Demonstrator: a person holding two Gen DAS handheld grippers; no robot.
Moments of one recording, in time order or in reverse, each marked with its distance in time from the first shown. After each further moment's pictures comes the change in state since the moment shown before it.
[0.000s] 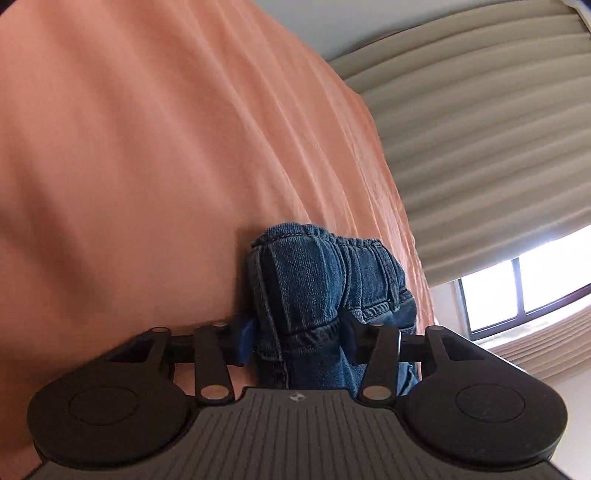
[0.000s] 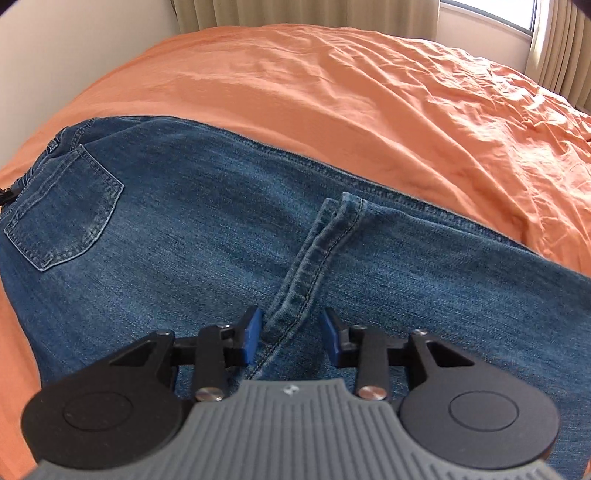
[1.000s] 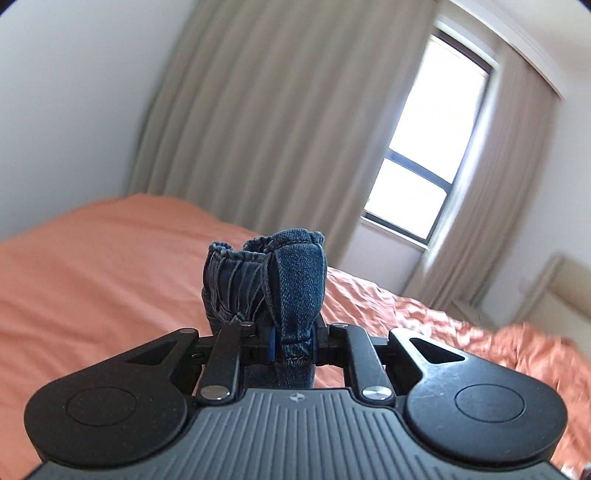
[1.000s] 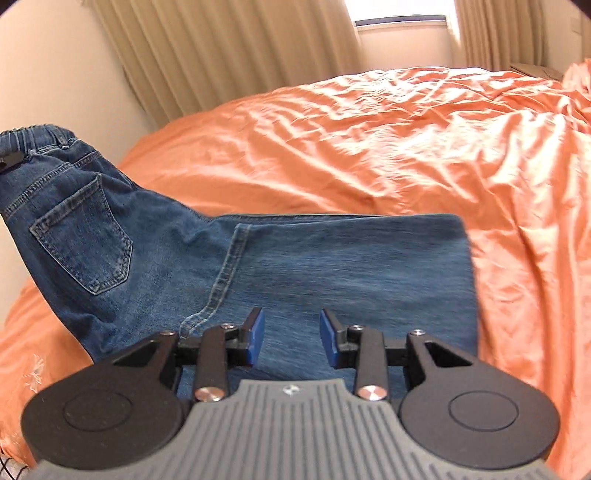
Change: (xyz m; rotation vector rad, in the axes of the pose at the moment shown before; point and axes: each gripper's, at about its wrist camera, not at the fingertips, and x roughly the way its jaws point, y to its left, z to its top) left arm -0.128 -0.299 -0.177 0.835 -0.160 -0.115; right arm -0.164 -0.115 -0.090 0.300 -0.224 0.087
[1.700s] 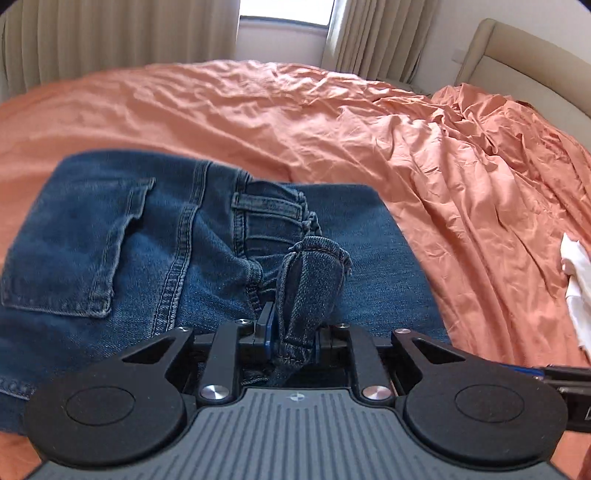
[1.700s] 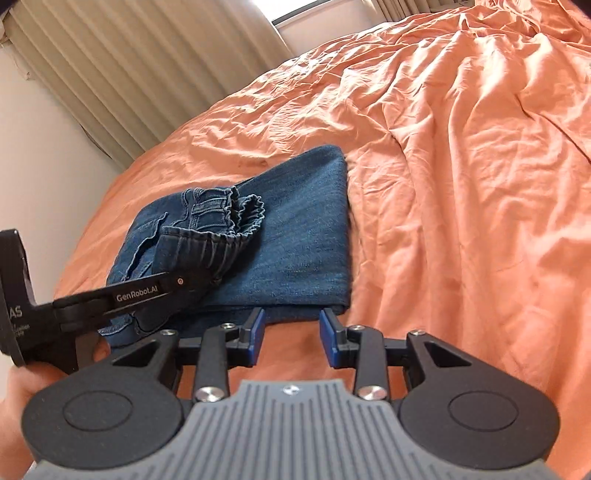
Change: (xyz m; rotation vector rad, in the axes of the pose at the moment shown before) left arm 0.049 -0.167 -0.206 0.274 0.600 -0.140; right arm -0.052 -0.098 -0.080 0.244 0.001 0.011
